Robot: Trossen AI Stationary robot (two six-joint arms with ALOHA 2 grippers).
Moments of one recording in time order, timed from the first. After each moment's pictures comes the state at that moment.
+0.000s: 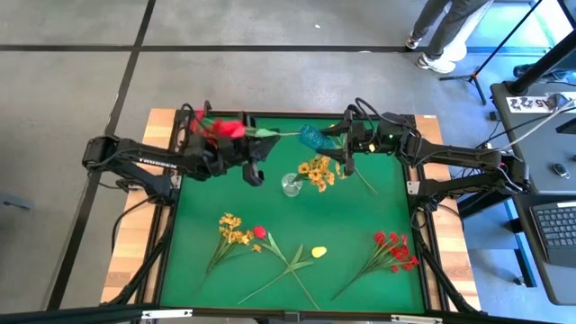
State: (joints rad) left arm 0.03 1.35 0.84 1.09 -0.17 0.10; right arm -0.33 1.14 0.81 0.35 -0.33 -0.05
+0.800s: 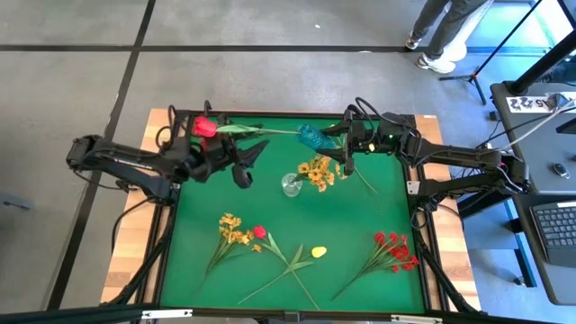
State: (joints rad) left arm -0.09 1.13 0.84 0.71 -0.48 0.16; right arm -0.33 1.14 0.81 0.35 -0.33 -0.03
